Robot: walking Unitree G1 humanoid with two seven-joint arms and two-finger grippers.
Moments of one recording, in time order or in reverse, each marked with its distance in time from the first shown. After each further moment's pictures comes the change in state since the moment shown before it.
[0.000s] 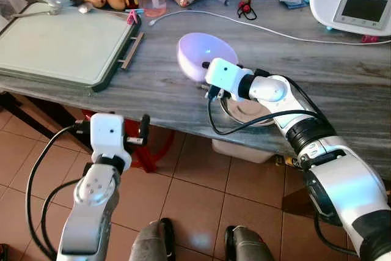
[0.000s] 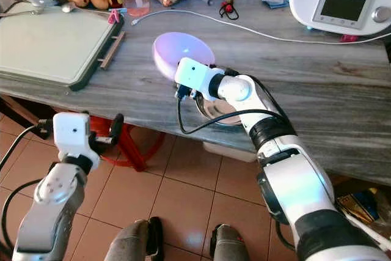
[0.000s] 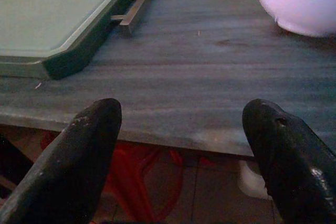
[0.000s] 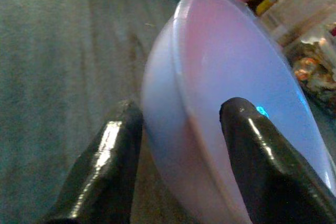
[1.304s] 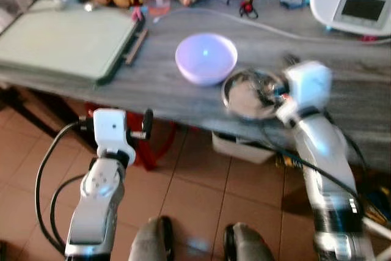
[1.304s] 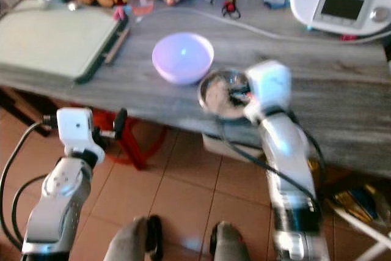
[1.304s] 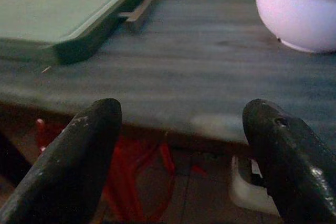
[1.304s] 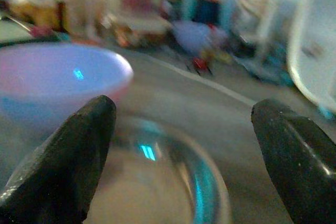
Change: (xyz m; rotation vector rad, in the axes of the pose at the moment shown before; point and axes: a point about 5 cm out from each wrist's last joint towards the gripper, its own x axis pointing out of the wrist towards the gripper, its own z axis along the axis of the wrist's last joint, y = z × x) left arm 0.009 -0.002 -0.001 -0.048 -0.027 0.006; right arm -0.113 0.037 -0.026 0.611 -0.079 -0.844
